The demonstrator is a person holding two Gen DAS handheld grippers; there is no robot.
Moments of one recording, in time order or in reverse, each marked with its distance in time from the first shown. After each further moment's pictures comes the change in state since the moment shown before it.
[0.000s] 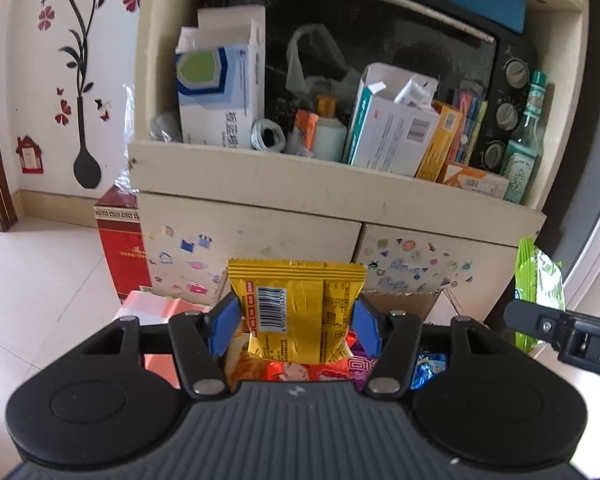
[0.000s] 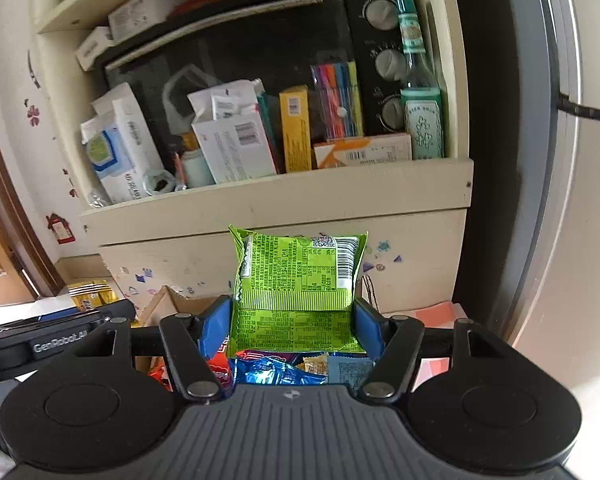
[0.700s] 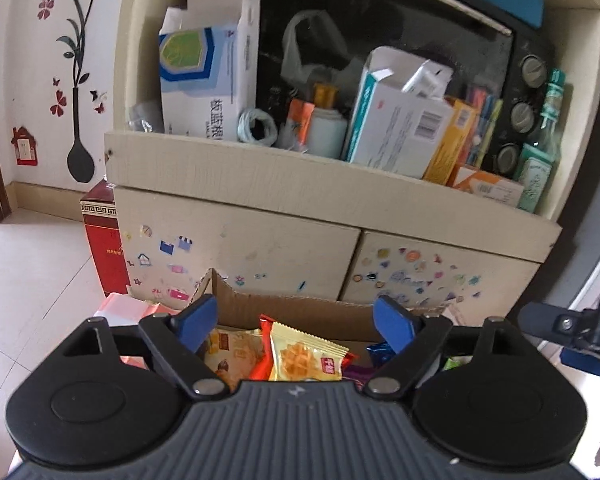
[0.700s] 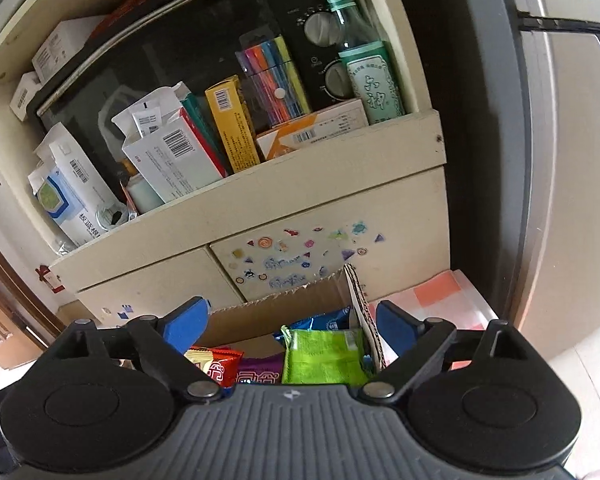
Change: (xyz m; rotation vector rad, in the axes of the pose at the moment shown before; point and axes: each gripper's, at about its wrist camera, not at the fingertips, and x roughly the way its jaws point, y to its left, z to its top) left arm 0.031 -0.011 0.004 -0.024 -0.005 -0.001; right arm 0.023 -0.038 0.003 0.212 0.027 0.000
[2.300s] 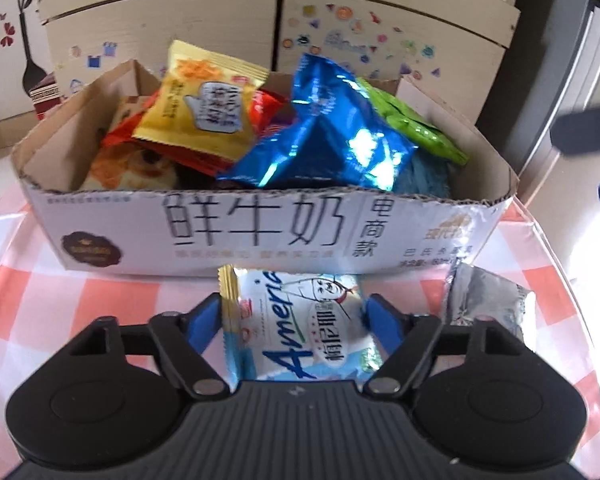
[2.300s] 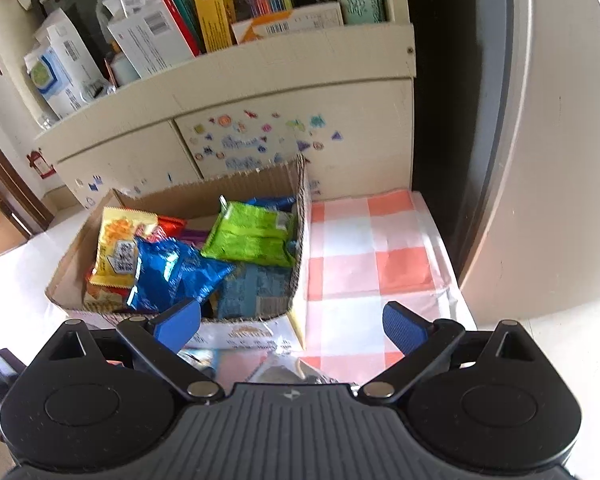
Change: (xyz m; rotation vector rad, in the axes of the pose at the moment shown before) left arm 0.021 -0.043 -0.148 0.117 0.313 -0.041; right arm -0.006 -0.050 -0.028 -0.173 0.300 -0.033
